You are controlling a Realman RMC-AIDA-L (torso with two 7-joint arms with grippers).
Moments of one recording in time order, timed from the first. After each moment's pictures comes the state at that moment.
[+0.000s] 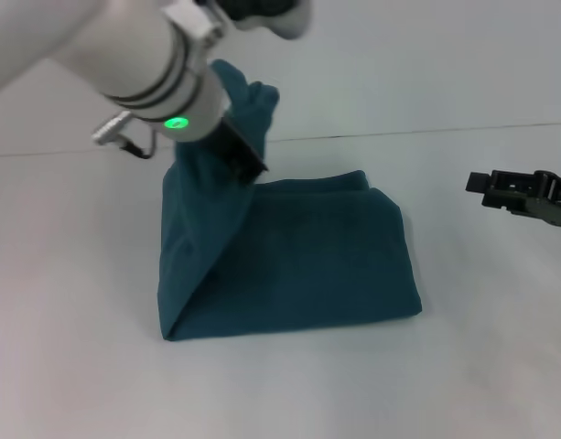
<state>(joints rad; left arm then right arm) -0.98 -2.16 1.44 1.34 2.86 1.41 -2.60 0.55 1.90 -0.54 -0.53 -1.98 -1.37 2.17</state>
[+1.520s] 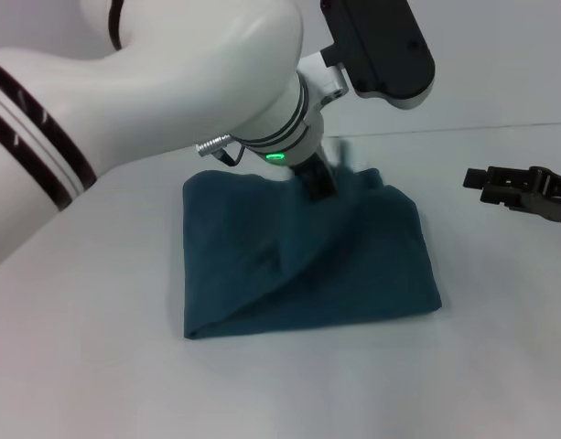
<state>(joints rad) -1.09 -2.17 1.71 1.12 2.86 1.15 -2.62 0.56 1.90 -0.55 -0.53 -1.99 -1.32 2.17</state>
